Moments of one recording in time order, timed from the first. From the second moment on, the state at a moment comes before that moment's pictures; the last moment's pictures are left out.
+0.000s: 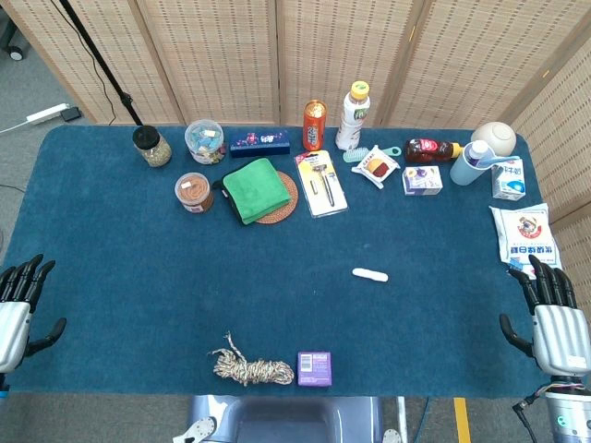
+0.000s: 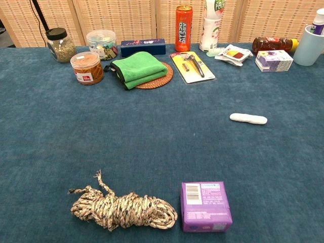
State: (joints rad) left arm -0.06 -1.05 -0.02 -1.80 1.49 1.49 0.11; right arm 0.04 -1.14 0.10 -1.71 -1.48 1.55 -0.09
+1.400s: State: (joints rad) left arm -0.07 -1.02 -0.03 -1.84 1.51 1.49 0.13; right arm 0.15 -1.15 0.10 -1.69 -1.50 1.37 0.01
